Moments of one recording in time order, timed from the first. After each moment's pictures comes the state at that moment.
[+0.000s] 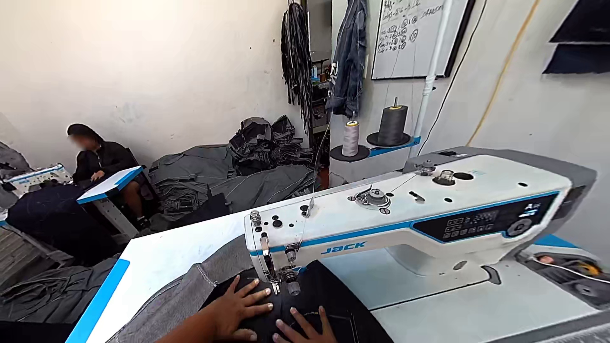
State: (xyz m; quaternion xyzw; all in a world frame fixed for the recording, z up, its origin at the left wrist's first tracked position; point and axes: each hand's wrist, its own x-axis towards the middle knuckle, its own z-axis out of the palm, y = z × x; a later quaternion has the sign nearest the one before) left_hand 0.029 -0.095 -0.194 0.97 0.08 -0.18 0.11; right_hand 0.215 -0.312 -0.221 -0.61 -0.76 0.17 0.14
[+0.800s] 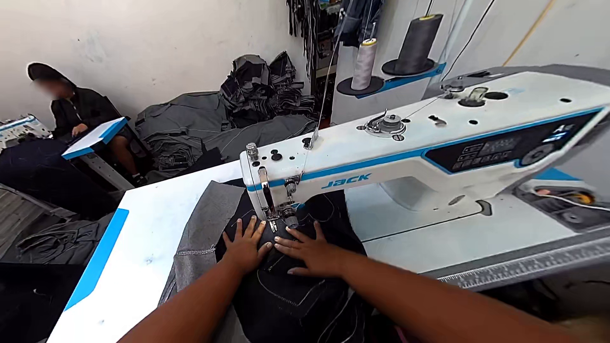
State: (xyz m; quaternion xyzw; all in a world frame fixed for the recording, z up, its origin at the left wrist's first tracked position) left_hand 0.071 -0.151 -0.187 0.88 0.41 -0.18 0.12; right_hand 0.260 -0.264 -0.192 -0.58 -0.76 0.29 0.01
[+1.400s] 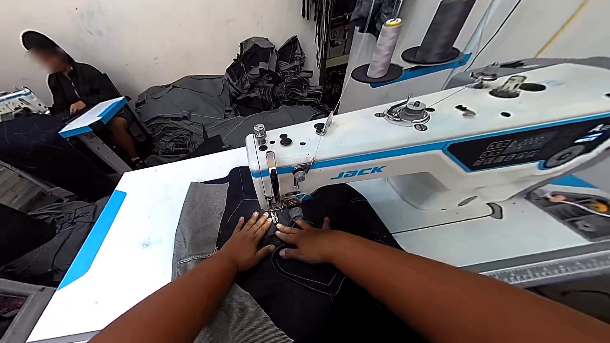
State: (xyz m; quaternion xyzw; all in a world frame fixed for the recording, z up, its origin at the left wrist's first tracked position) left_hand 0.056 -0.151 -0.199 0.94 0.29 -0.13 0.14; right_hand 0.237 -0.249 -0.155 -0.65 -0.67 0.35 -0.08
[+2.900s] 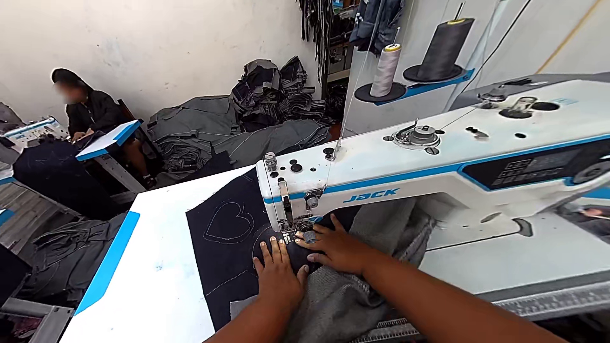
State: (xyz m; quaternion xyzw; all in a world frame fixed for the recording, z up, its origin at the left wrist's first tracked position) left_hand 0.113 -0.215 -0.176 0.83 0.50 -0.19 0.14; right_hand 0.297 -0.237 -0.196 -0.60 -0.76 0.23 0.02
